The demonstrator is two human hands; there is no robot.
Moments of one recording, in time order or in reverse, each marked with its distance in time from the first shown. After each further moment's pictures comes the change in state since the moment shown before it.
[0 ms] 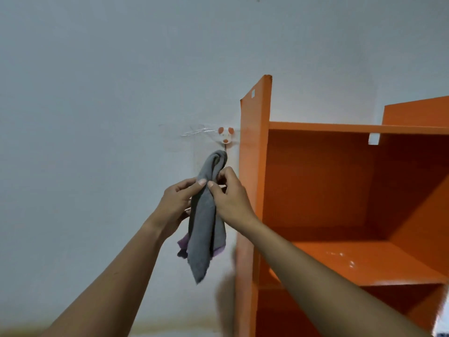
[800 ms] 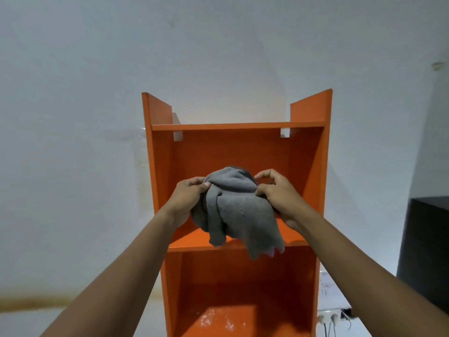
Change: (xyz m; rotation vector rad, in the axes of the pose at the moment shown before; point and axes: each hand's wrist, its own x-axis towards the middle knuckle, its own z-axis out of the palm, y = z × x) left_hand -0.092 0.011 0.301 0.154 0.087 -0.001; right_hand -0.128 0.024 -0.370 0.174 -0.036 0.355
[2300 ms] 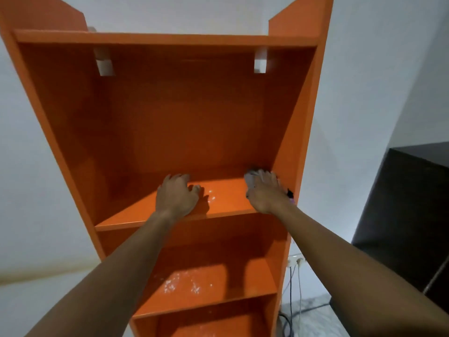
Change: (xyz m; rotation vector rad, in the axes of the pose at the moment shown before) left_hand 0.083 -0.152 0.086 1.065 0.021 0.033; right_hand 0.117 0.222 -0.072 -1.150 -0.163 0.261
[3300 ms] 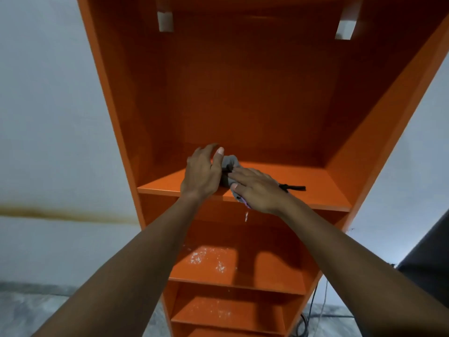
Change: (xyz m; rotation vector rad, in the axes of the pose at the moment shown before) left_hand 0.004 -0.045 0.014 -0.301 0.213 -0.044; right_hand -0.024 -0.110 0.021 0.109 -0.209 -0.519
